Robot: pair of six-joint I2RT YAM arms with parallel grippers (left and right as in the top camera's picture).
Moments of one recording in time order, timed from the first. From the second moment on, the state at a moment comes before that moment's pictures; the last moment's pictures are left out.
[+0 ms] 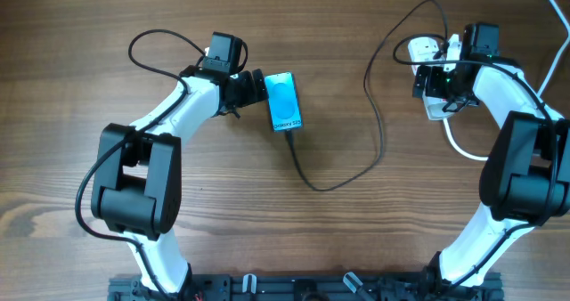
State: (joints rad) left arm -0.26 1.97 1.28 -0.48 0.05 -0.53; right arm -0.17 2.02 1.35 -0.56 -0.08 -0.01
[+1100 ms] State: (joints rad) left arm -0.26 1.97 1.28 -0.48 0.05 -0.53; right arm -0.33 2.02 1.34 -0.34 -0.24 0.23
